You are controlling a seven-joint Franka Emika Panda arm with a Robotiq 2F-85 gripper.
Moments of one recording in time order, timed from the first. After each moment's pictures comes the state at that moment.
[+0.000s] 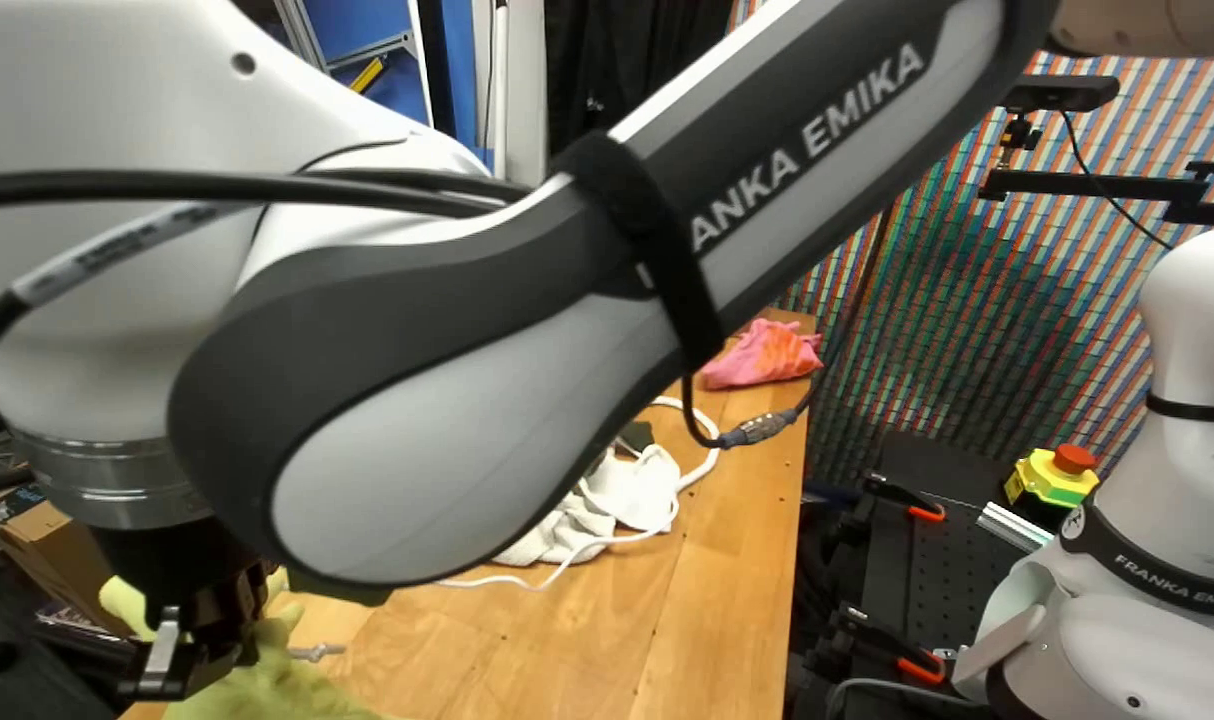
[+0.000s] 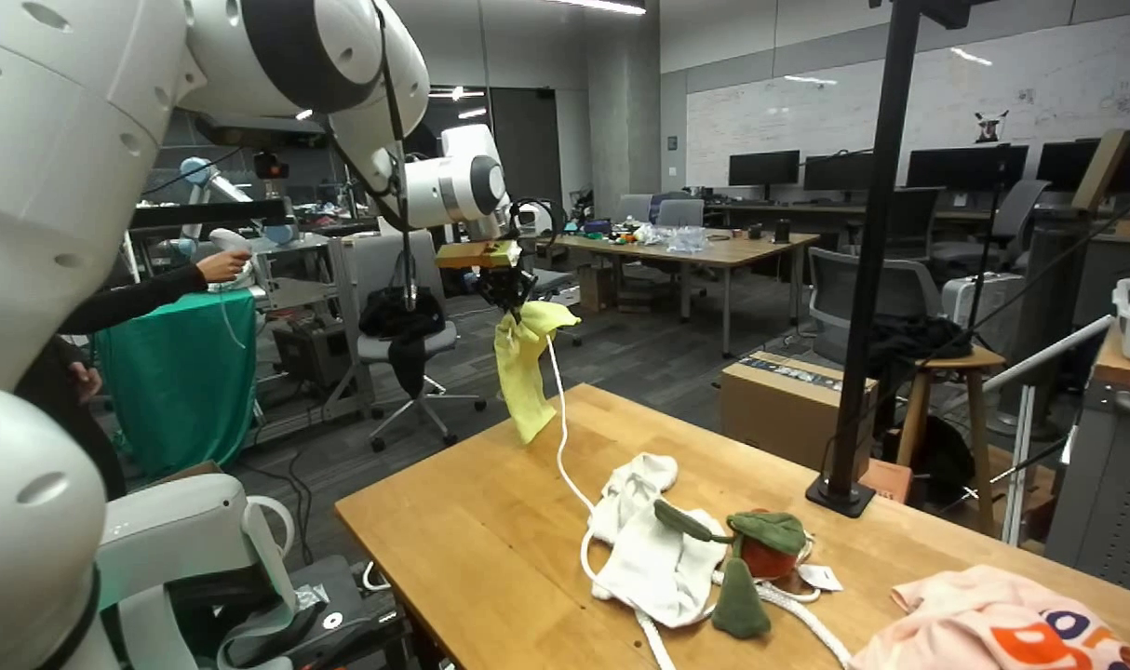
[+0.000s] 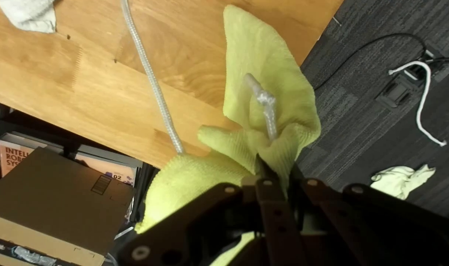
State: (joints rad) arm 0.57 0.58 0.20 -1.53 -0.25 2.32 0.23
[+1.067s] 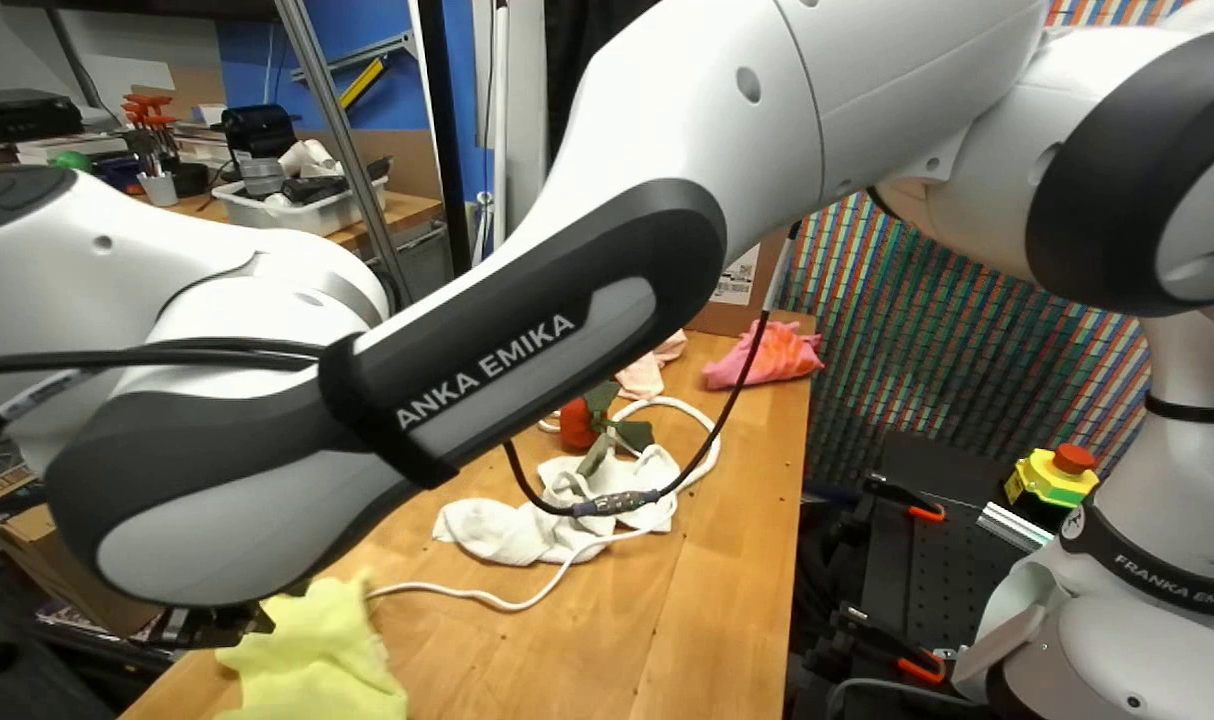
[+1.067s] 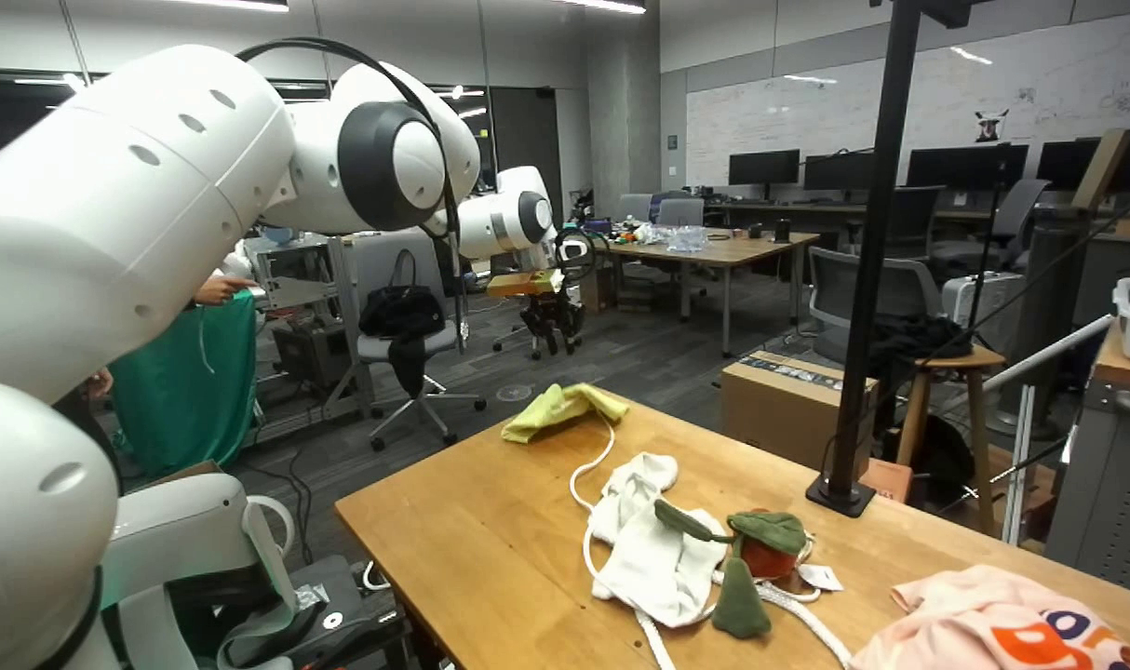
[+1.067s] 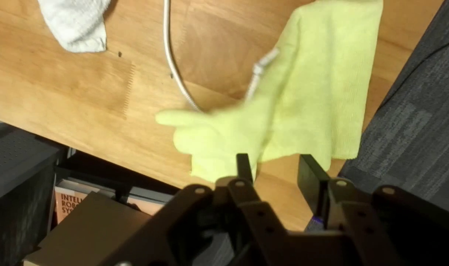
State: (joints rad) arm 0.62 0.93 0.06 -1.07 -0.25 2.06 0.26
